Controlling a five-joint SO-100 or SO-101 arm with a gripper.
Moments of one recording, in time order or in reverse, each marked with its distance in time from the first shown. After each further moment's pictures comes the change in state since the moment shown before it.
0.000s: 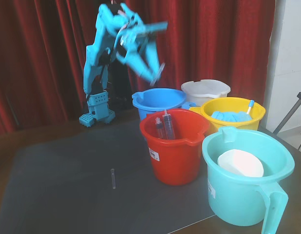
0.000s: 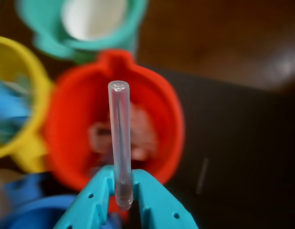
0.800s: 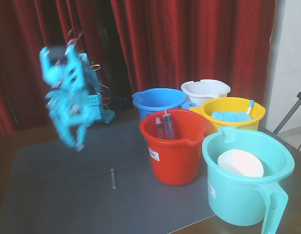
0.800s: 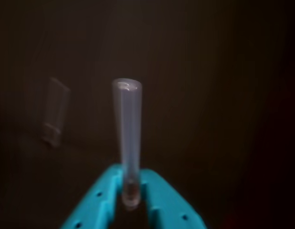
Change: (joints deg) arm 30.9 -13.6 9.5 -0.1 -29.2
